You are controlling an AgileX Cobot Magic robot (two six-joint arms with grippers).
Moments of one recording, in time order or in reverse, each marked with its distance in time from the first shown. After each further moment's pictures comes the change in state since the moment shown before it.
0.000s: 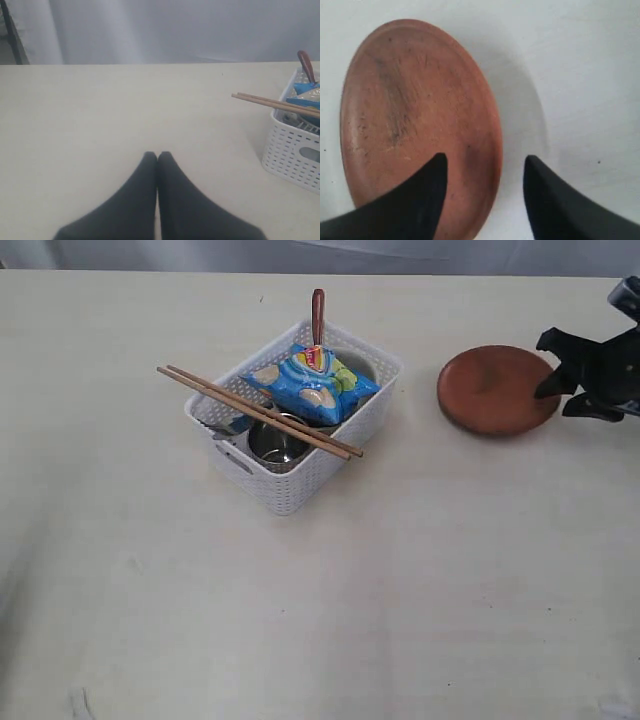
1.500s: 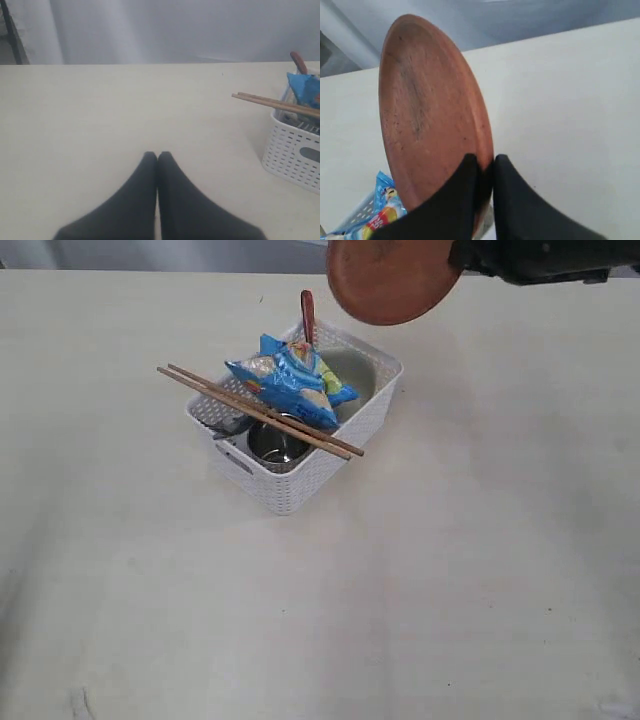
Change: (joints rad) left arm 0.000 0.000 0.000 0.000 0.000 0.000; right arm 0.481 -0.430 -0.014 -0.516 -0.191 0.586
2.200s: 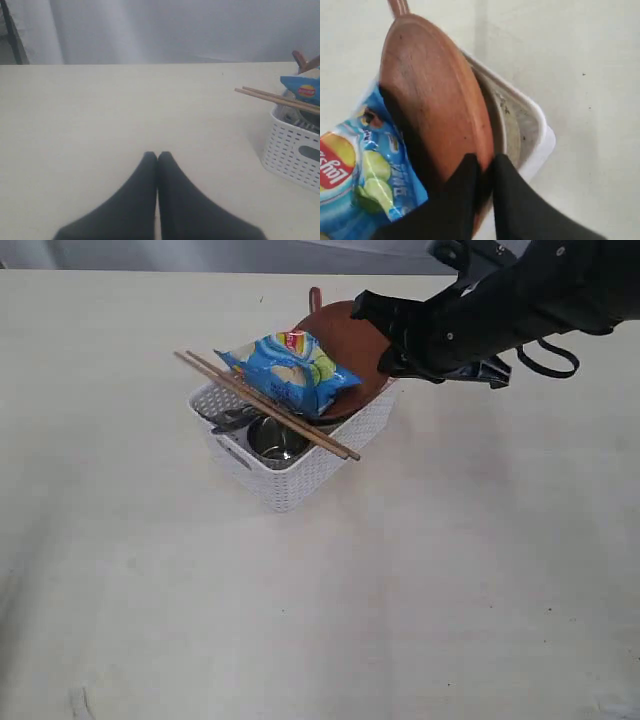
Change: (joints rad) left arm 0.000 0.000 0.000 0.000 0.000 0.000; right arm 0.099 0.238 -0.002 0.231 0.067 0.002
